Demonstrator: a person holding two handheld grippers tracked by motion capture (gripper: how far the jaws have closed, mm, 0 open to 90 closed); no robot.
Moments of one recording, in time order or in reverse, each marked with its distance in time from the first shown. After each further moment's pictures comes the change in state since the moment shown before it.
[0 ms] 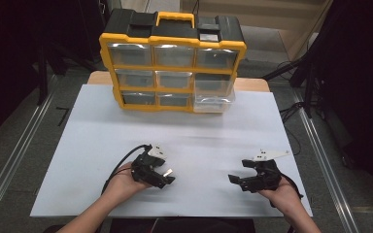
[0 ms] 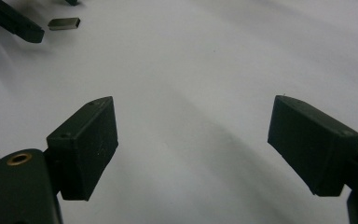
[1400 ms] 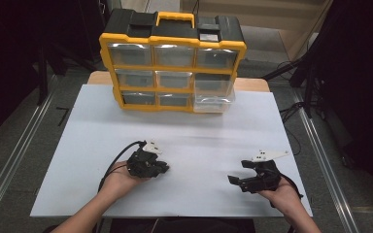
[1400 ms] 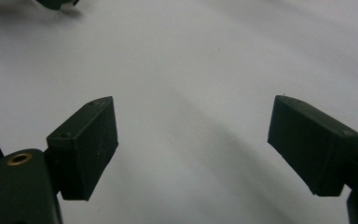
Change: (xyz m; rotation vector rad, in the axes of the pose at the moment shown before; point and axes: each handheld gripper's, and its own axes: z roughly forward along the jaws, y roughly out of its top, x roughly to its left) left arm 0.011 0.001 -0.017 -0.037 0.002 -0.076; right arm 0.001 0.000 0.000 0.011 0.010 -0.012
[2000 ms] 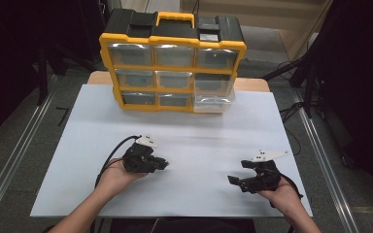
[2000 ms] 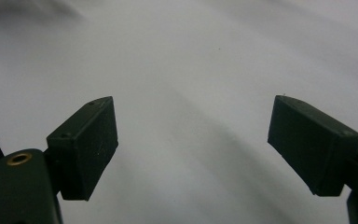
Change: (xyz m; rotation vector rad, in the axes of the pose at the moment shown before) left arm 0.007 0.008 -0.015 -0.024 -0.068 -0.021; right arm 0.000 0.000 0.000 -0.001 0.001 -0.001
